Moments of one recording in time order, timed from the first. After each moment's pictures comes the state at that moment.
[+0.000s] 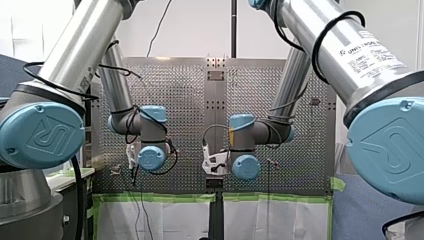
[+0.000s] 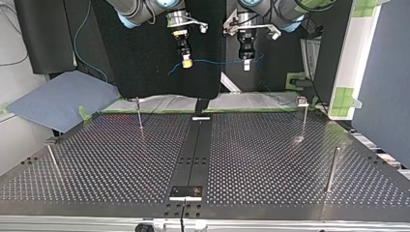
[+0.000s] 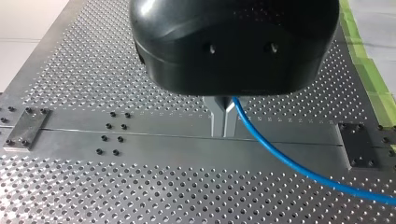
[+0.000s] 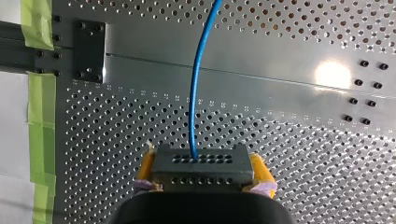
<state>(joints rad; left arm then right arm) -0.54 -2.00 -2.38 -1.87 -2.15 -1.62 2.41 -0.92 2.02 -1.02 1.82 1.47</state>
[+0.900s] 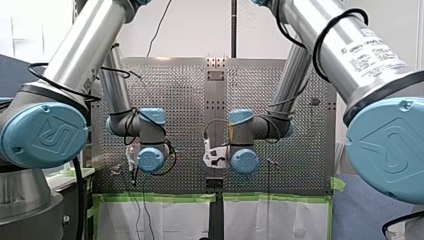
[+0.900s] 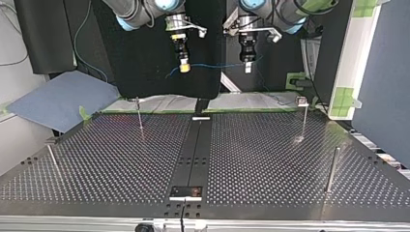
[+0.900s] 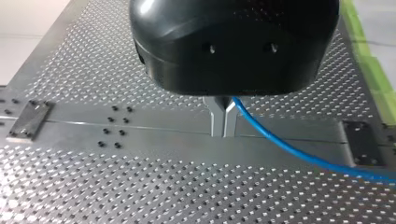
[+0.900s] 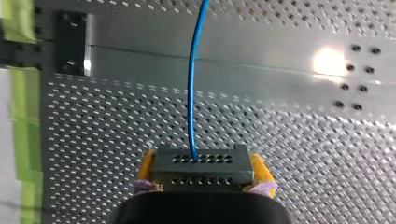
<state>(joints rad) -0.50 -2.02 -2.38 -1.85 -2.11 -1.66 2.40 -0.95 1.99 -0.99 1.86 1.50</state>
